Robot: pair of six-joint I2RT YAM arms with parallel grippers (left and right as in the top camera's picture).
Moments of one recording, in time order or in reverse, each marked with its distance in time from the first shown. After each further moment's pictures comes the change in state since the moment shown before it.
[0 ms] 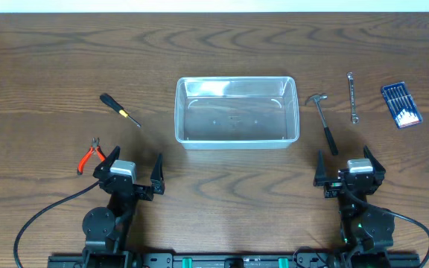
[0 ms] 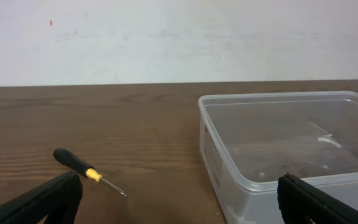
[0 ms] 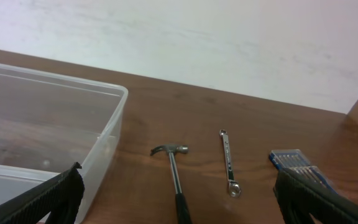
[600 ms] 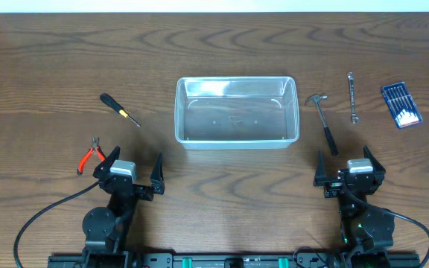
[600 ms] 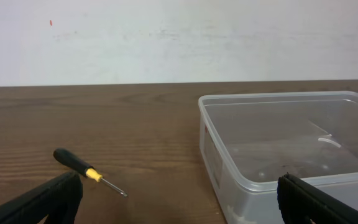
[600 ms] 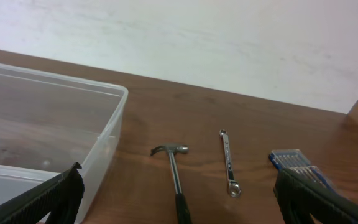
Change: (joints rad) left arm 0.000 0.000 0.000 0.000 0.000 0.000; right arm 0.000 0.000 0.000 0.000 0.000 0.000
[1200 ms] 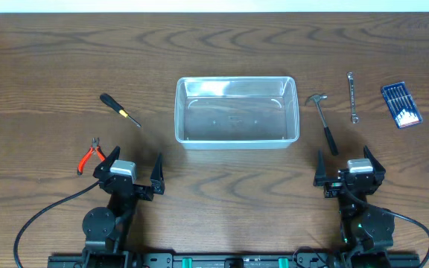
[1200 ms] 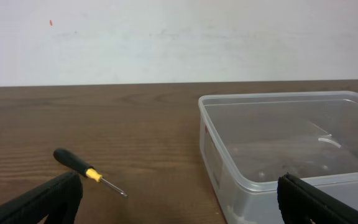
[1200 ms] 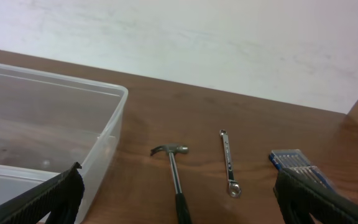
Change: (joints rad) left arm 0.000 0.000 0.000 0.000 0.000 0.000; right arm 0.000 0.000 0.000 0.001 0.000 0.000
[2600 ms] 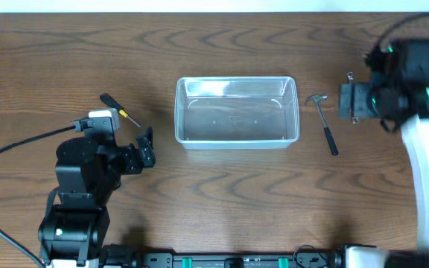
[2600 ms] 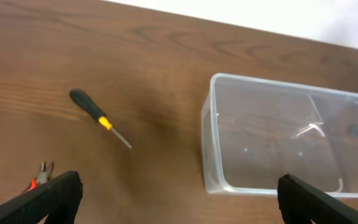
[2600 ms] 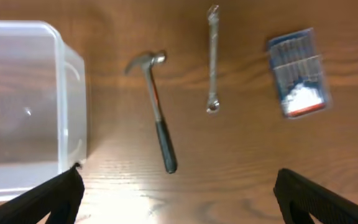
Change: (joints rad) left arm 0.003 0.708 0.764 -0.535 -0.051 -0.157; right arm -0.156 1.498 1.465 -1.013 -0.033 0.107
